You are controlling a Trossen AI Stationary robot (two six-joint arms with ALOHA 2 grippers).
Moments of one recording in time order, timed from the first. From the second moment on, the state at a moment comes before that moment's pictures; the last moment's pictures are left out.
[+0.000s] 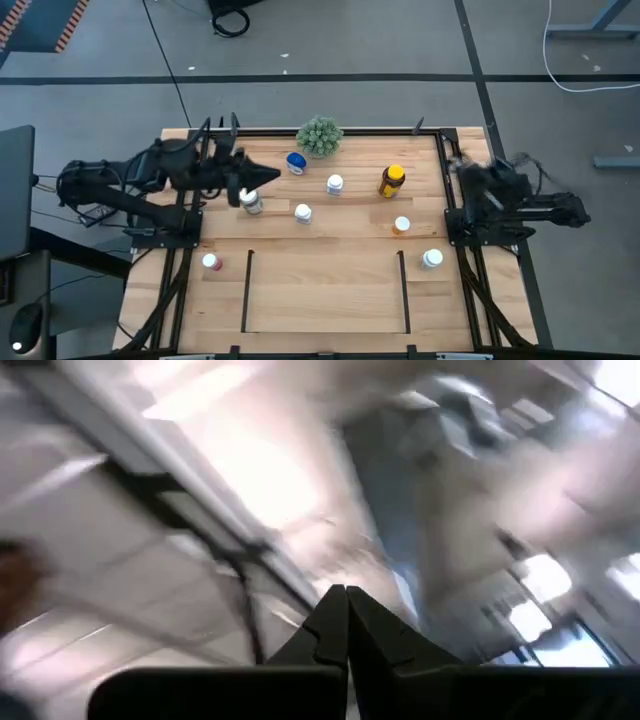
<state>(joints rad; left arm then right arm) -0.08 1.05 1.27 -0.24 -0.20 -0.73 -0.04 0.15 0.10 0.92 0.05 0.55</state>
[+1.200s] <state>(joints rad) 0.13 1.24 1.58 -1.23 -0.22 -0.36 -0.09 1.09 1.12 -0.05 0.04 0.21</state>
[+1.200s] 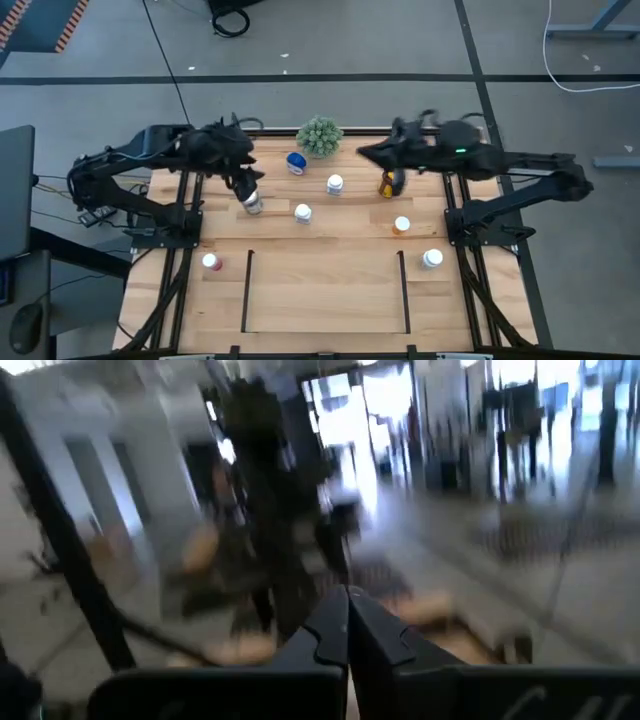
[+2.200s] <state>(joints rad) 0.34 1.37 1.46 -1.34 -0.15 -0.31 -0.20 1.28 1.12 -0.32 0.02 0.35</state>
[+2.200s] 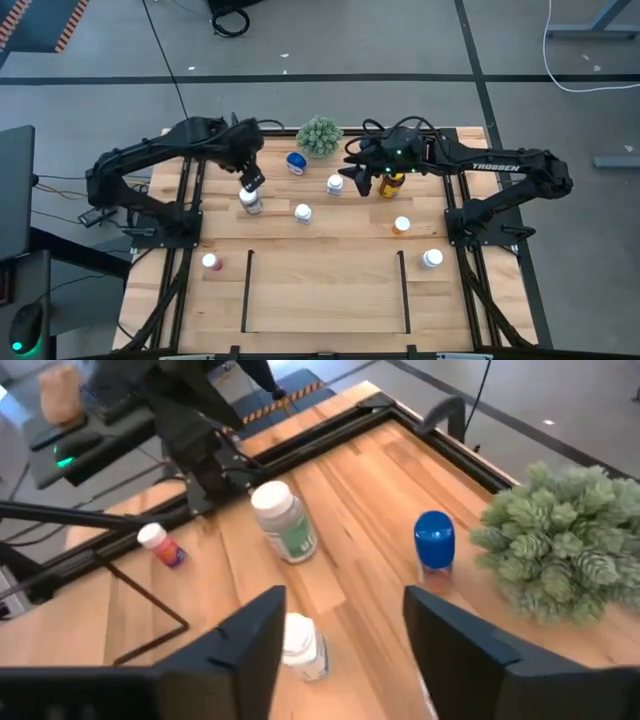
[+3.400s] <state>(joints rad) 0.31 1.40 1.04 -1.15 -0.04 -0.41 -0.19 1.28 1.12 -0.42 -0.01 0.45</state>
